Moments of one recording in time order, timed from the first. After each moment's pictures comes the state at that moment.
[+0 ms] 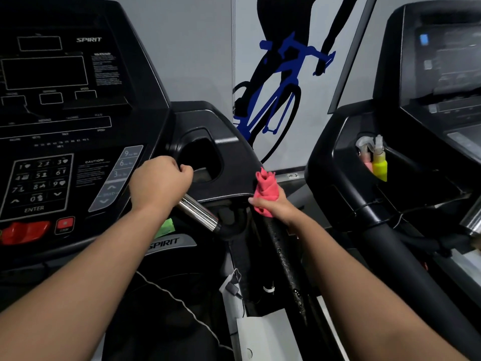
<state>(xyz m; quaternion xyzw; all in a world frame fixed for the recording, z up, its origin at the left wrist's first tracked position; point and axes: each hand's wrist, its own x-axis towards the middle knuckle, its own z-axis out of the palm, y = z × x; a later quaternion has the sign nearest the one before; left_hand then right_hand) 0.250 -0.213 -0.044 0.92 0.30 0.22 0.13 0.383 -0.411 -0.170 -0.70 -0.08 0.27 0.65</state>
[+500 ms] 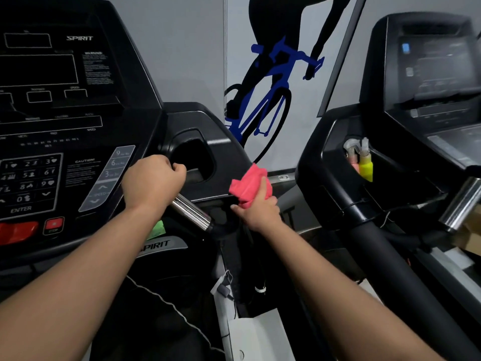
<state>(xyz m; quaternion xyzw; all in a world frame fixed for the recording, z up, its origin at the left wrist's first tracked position) 0.250 -0.213 -0.046 0.92 0.29 0.24 0.13 0.341 -0.384 -0.145 -0.93 -0.04 0.15 0.32</state>
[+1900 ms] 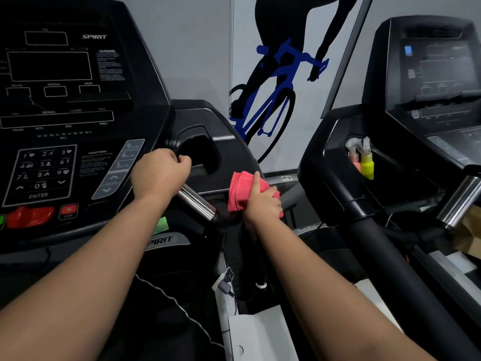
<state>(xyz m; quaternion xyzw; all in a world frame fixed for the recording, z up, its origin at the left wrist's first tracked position) 0.246 -0.214 -0.046 0.90 0.30 0.25 0.18 0.327 -0.374 -0.128 -0.98 -0.06 0.14 0.11</state>
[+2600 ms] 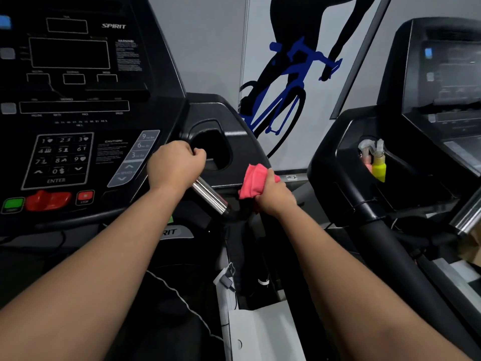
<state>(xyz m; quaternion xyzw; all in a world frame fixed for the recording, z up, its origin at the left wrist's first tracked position) 0.243 -0.212 -0.045 0.90 0.29 0.25 0.20 0.350 -0.386 -0.123 -0.96 -0.14 0.13 0.19</state>
